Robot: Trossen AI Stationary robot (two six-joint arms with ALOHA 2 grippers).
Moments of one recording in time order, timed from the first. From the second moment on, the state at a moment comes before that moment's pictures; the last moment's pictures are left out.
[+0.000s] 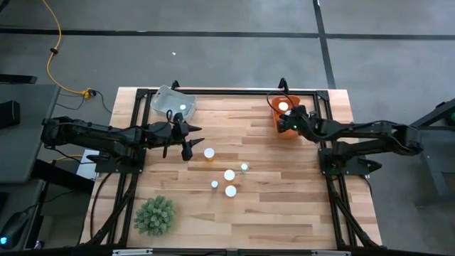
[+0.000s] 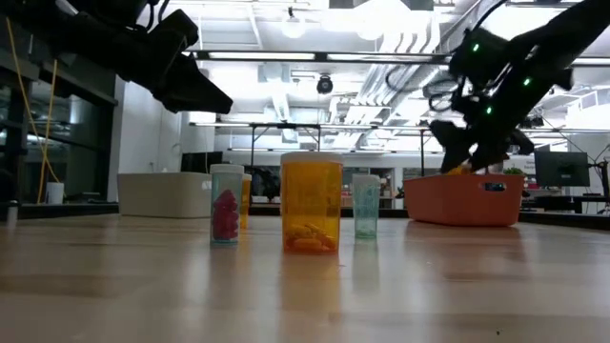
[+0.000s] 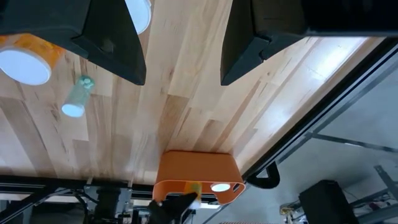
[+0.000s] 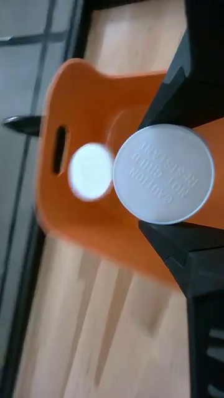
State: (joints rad) left arm 0.19 0.99 0.40 0.22 -0.25 -0.02; right arm -0.38 1.07 0.44 -0.22 0.63 0.65
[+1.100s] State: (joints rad) left arm 0.19 0.99 0.40 0.21 -0.25 -0.04; right arm -0.47 1.20 0.44 -0.13 0.58 0.62
